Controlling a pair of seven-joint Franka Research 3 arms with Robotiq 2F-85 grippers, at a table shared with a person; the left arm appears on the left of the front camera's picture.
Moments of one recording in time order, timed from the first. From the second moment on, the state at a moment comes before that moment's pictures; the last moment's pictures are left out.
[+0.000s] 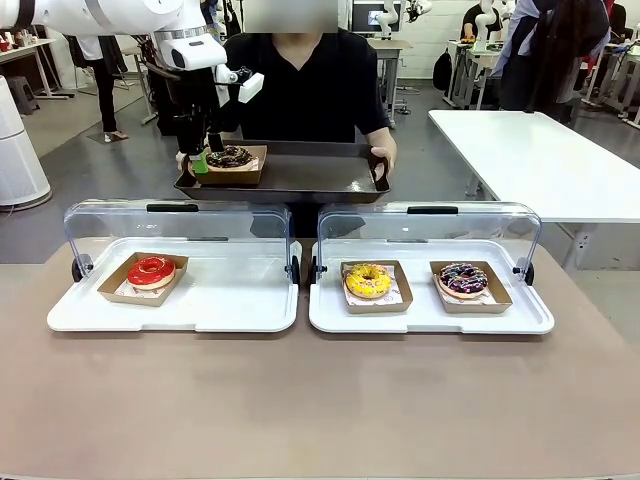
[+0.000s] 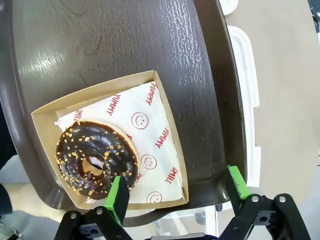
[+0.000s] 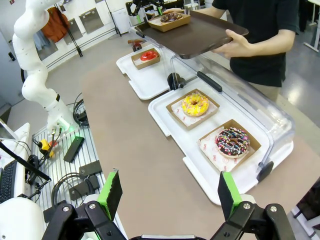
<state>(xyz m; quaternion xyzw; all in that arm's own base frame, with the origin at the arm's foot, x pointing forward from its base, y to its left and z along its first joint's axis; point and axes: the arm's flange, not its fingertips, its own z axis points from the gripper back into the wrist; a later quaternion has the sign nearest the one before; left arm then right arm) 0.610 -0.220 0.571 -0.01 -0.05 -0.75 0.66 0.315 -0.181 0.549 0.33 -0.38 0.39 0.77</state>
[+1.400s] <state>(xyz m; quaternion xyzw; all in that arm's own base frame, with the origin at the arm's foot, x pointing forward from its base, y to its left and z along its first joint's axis) 0.407 -0.063 0.535 -0.03 -0.10 -0.75 0.65 0.315 -0.181 0.549 0.33 -0.38 0.39 0.77</state>
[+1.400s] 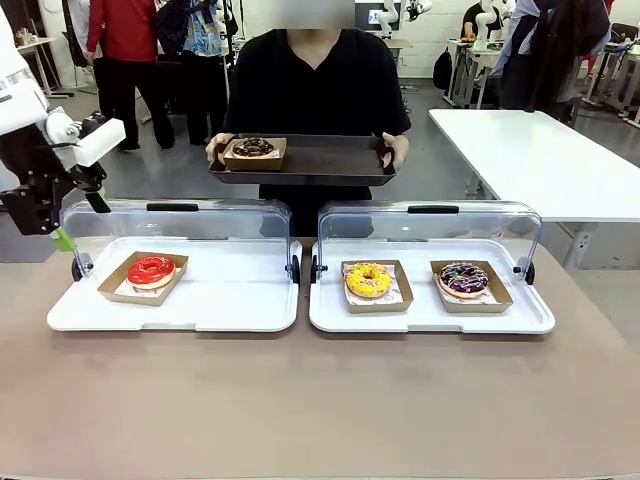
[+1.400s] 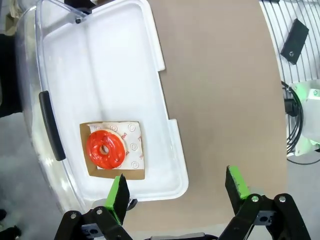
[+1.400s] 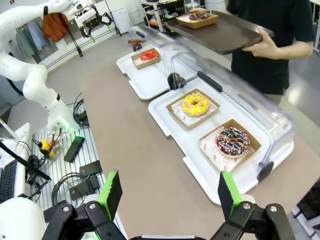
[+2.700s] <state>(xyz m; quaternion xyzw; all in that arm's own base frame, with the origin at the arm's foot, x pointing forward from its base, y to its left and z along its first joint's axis) 0.418 0.111 0.529 -0.35 -0.36 -0.65 0.57 0.315 -0.181 0.549 0.33 -0.38 0.39 0.77</state>
